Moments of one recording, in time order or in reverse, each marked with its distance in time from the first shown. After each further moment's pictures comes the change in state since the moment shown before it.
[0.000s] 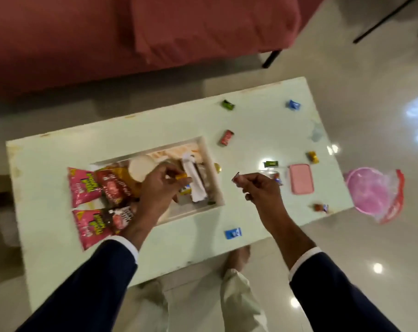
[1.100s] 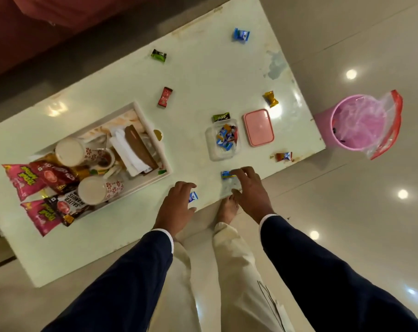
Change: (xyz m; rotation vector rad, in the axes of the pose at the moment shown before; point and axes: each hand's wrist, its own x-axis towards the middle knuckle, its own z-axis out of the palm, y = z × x) left_hand -0.090 -0.086 0.174 0.991 -0.470 -0.024; right_hand -0.005 0.132 -0.154 -0.893 -0.129 -0.053
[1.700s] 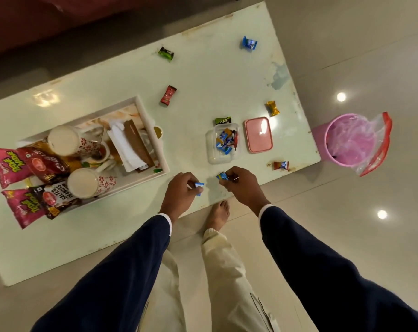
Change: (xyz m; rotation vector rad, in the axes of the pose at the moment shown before) left_hand 0.042 0.021 0.001 -0.406 0.181 -0.123; right_hand 0.033 -0.017 -0.018 0.292 -0.064 0.131
